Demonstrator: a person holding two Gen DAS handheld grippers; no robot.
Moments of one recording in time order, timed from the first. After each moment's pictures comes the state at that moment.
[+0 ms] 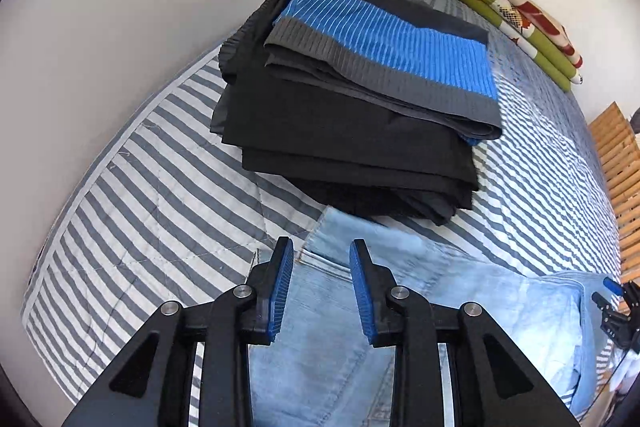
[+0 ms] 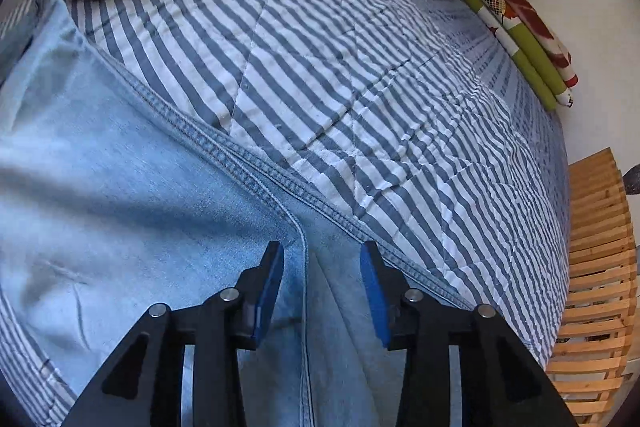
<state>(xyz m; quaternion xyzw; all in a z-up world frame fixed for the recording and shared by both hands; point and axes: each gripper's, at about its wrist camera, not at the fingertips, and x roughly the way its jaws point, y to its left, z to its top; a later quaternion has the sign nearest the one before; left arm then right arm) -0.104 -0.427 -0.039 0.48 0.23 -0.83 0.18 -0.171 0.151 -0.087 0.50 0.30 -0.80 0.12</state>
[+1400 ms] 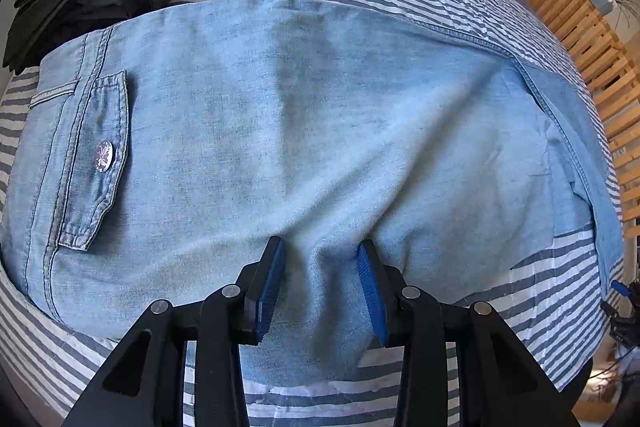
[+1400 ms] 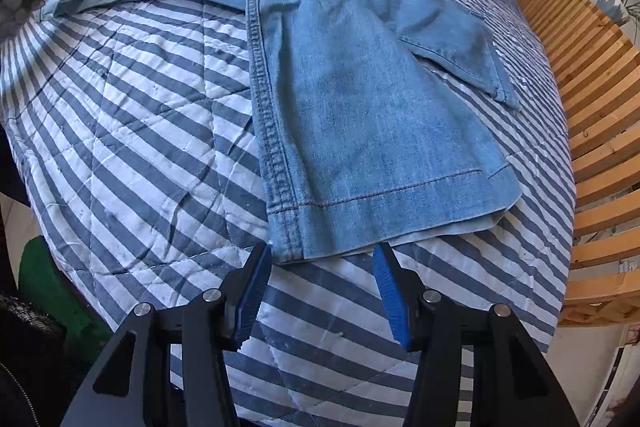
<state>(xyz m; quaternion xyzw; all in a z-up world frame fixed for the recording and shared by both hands) -0.062 -0.151 -0.123 0.59 0.11 -0.80 0.00 0.180 0.403 -0.121 0.57 0.16 -0.80 0.06</state>
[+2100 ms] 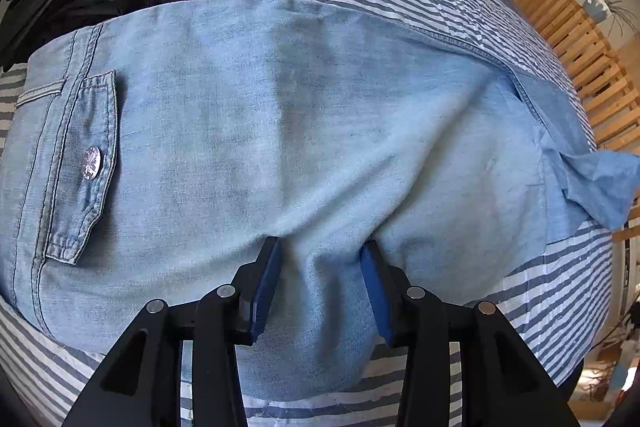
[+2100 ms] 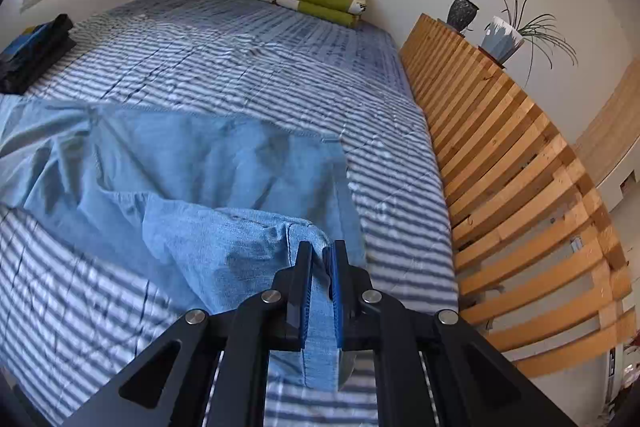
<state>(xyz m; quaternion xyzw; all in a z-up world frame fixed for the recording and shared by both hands) -0.078 -0.163 -0.133 0.58 0.14 -0.80 -0.02 0.032 0.464 0.015 0.43 0.15 -0.89 -0.11</state>
